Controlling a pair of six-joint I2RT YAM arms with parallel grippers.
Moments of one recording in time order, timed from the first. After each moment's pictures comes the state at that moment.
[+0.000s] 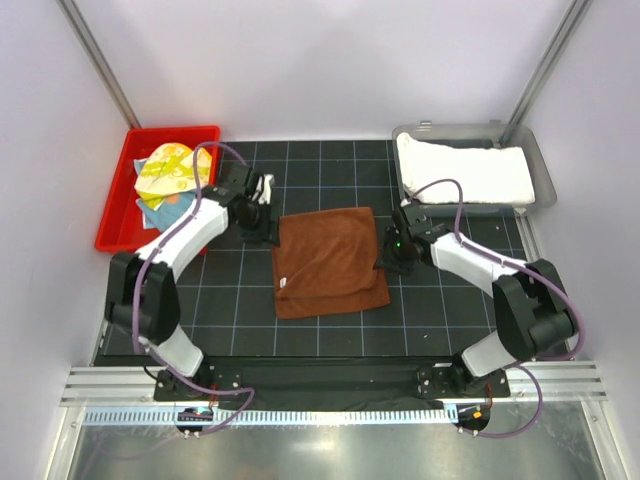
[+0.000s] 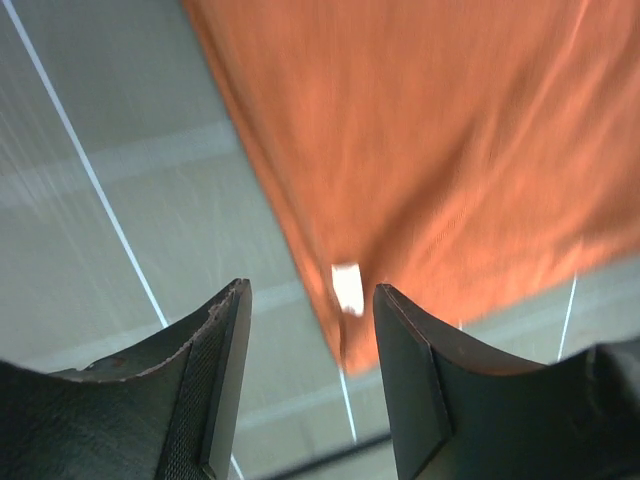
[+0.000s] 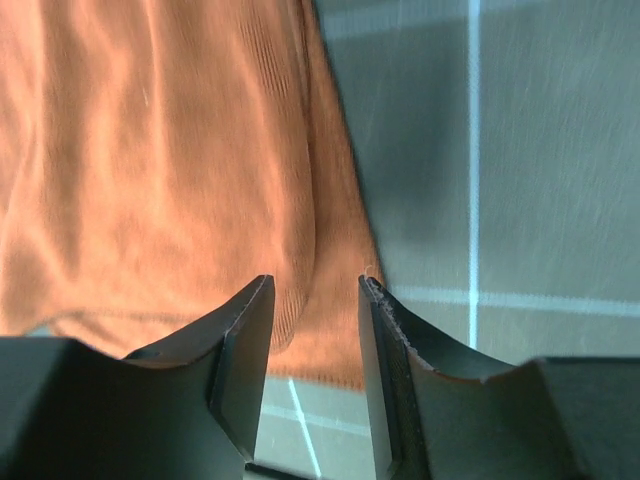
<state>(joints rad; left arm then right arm) -0.36 1.58 1.22 -0.76 0.18 -0.25 0.42 1.47 0.83 -0.42 -0.08 0.71</state>
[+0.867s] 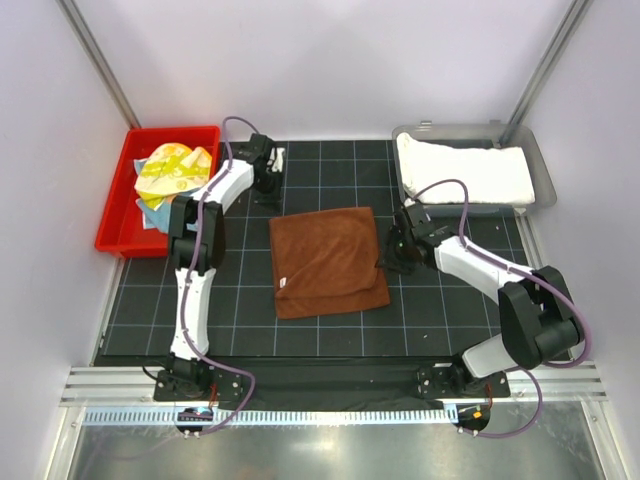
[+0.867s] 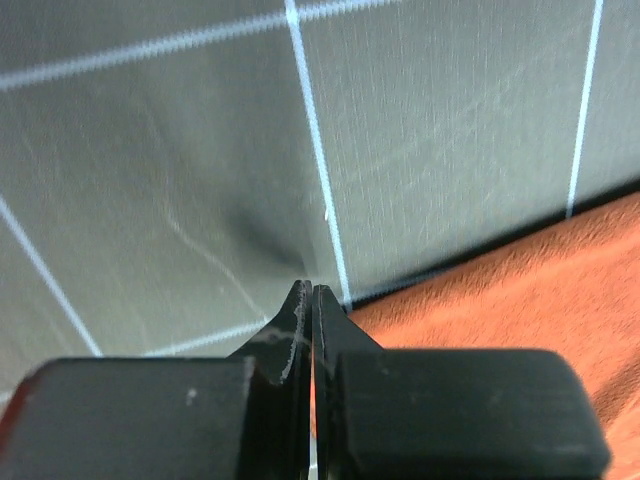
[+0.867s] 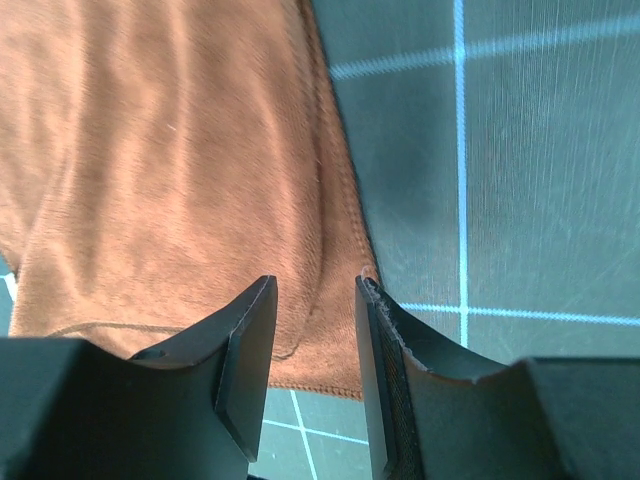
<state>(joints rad) -0.26 2.31 1.94 -0.76 0.15 -0.13 0.42 1.46 0.86 -0.42 -0.03 0.69</state>
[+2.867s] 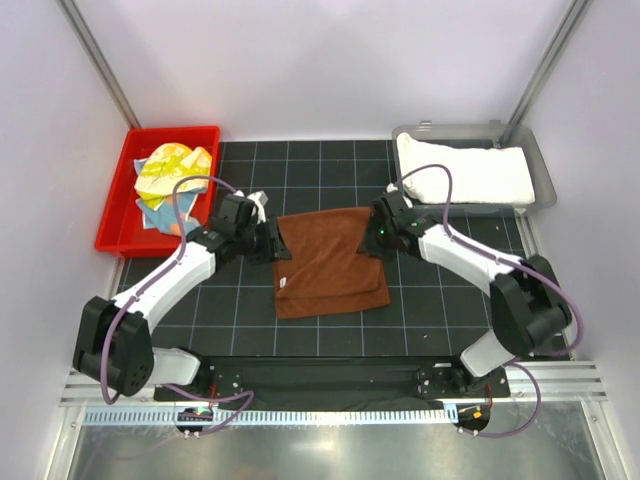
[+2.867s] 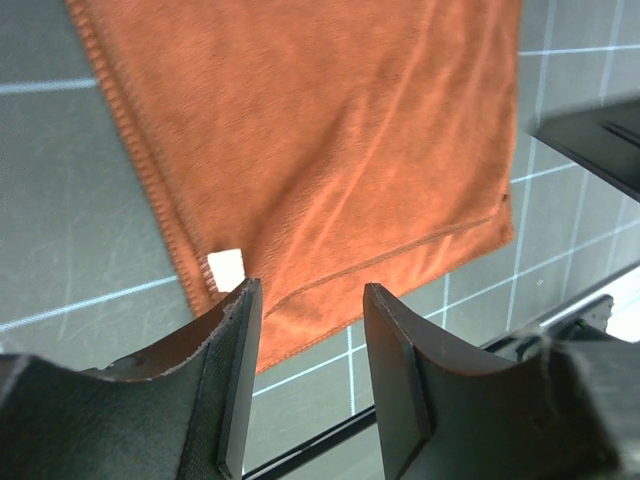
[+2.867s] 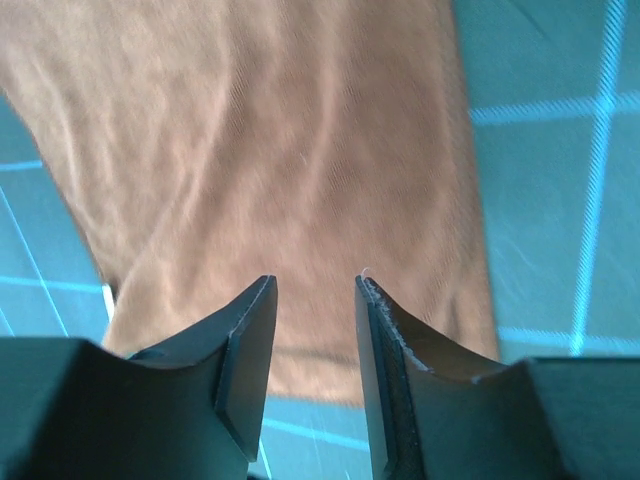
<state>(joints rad) -0.42 1.34 0.92 -0.44 0.26 -0.56 0.53 1.57 1.03 -0.42 0.02 0.78</state>
